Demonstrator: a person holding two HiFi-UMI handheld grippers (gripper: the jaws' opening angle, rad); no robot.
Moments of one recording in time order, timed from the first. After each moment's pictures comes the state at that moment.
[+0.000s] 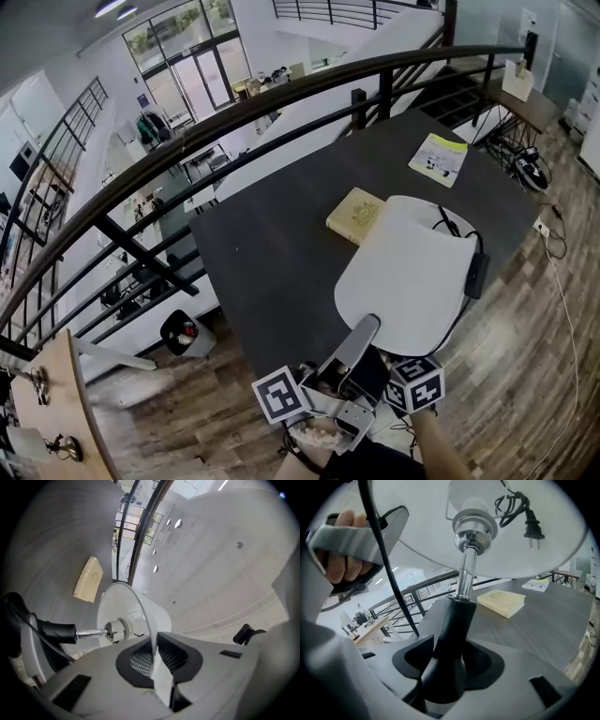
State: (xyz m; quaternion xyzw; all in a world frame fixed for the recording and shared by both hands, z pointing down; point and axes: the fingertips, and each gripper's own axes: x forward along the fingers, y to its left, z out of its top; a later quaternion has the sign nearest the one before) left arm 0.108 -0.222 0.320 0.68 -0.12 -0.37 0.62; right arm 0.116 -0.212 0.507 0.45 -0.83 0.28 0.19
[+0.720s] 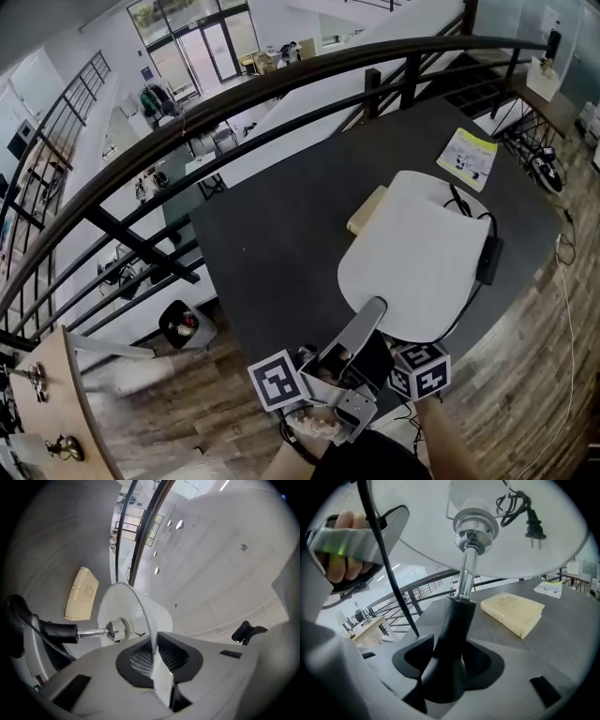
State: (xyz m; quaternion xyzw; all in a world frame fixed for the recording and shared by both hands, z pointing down) left arm 0.078 -0.325 0.332 0.67 -0.13 -0.37 0.63; right arm 0.089 -0.315 0.518 0.43 -0.84 0.27 0.20
